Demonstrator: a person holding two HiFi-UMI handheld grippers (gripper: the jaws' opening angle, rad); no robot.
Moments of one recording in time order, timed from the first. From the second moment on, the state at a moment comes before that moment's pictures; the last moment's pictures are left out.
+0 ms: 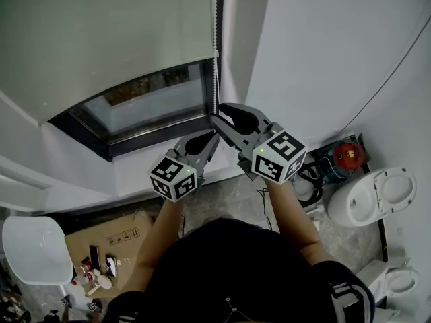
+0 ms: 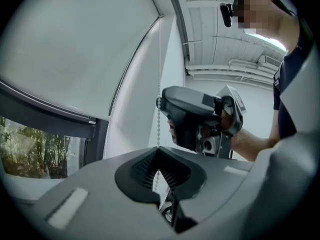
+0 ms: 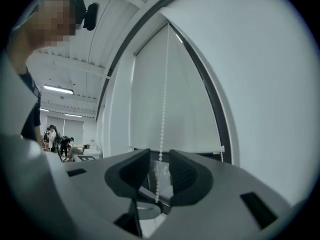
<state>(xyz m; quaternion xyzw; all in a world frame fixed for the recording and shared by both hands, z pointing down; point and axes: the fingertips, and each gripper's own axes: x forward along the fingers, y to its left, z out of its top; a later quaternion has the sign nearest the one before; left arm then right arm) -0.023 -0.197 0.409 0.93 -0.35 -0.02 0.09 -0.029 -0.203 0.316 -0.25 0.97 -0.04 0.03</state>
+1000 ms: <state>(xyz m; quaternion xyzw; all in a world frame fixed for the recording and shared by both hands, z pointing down) -0.027 -0.189 0.506 0.92 -0.36 0.06 0.16 -0.052 -0.207 0.394 -0.28 0.95 -0.04 -0.09</state>
